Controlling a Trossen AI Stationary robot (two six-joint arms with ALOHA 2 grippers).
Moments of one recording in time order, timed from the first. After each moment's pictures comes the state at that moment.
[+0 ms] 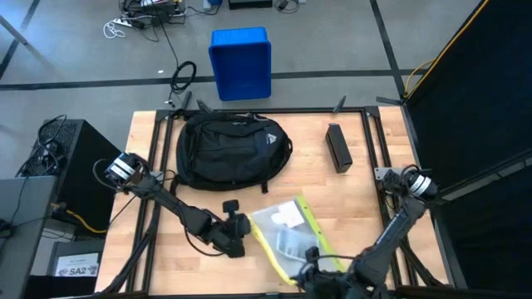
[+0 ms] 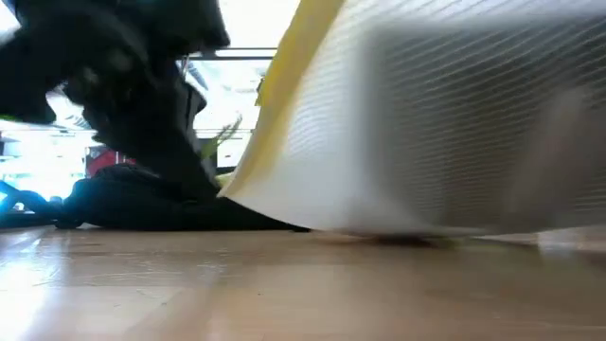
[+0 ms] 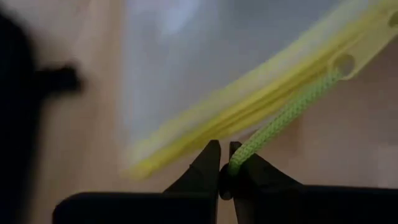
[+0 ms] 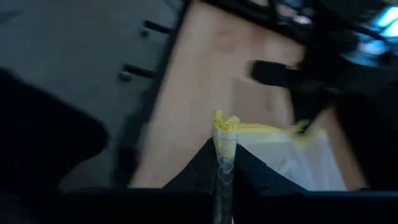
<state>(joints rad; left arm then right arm) -0.57 1.76 1.01 -0.33 -0.54 -0.54 0.94 1.95 1.57 -0.47 0.76 0.33</state>
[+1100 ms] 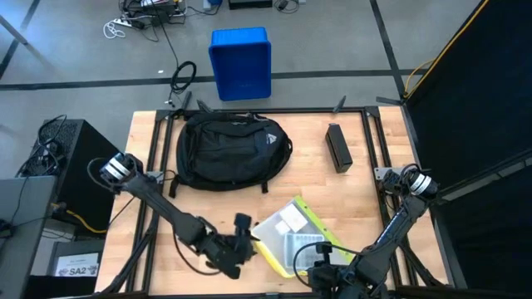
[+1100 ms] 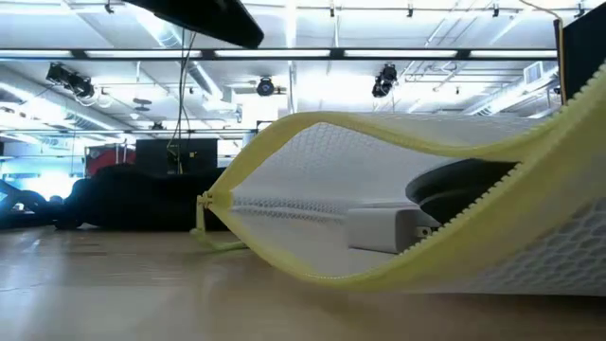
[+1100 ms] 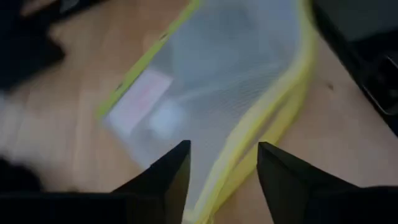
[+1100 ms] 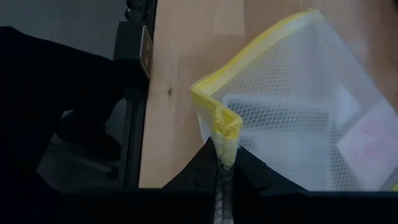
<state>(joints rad) -0.66 1.75 1.17 -0.21 -0.52 -0.06 0.92 1.94 1.57 -0.79 0.55 0.76</state>
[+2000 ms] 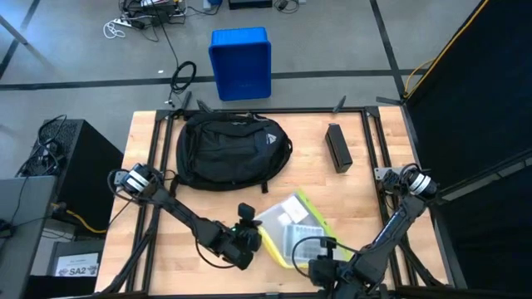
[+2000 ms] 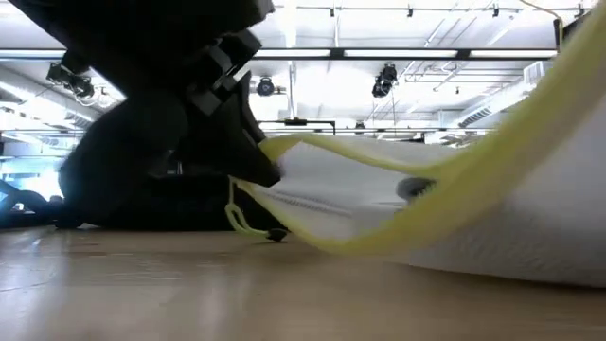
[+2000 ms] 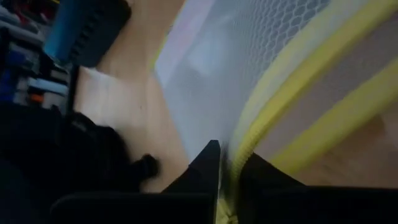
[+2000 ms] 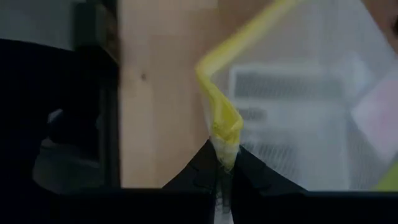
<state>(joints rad) -0.60 1.93 1.18 -0.29 -0.83 -0.03 0.91 1.94 1.55 -0.89 0.53 0.93</state>
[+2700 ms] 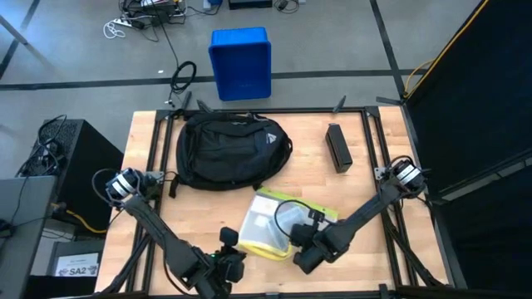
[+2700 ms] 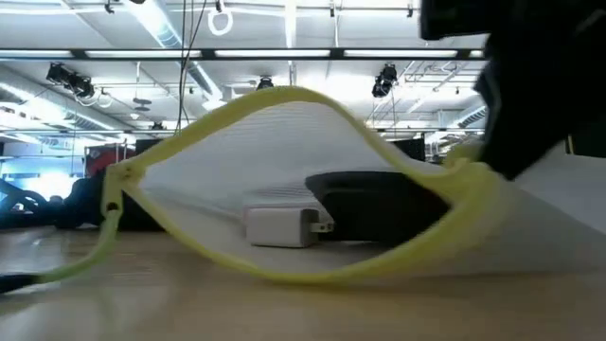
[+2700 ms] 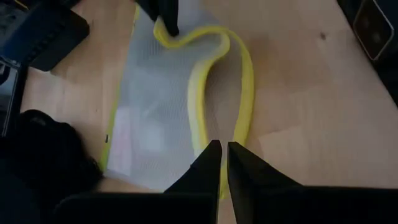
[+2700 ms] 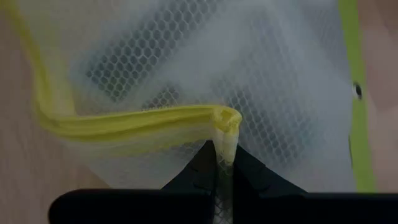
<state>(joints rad) -0.84 1.89 1.49 -0.76 -0.75 -0.37 0.65 1.94 1.35 -0.76 0.47 0.93</state>
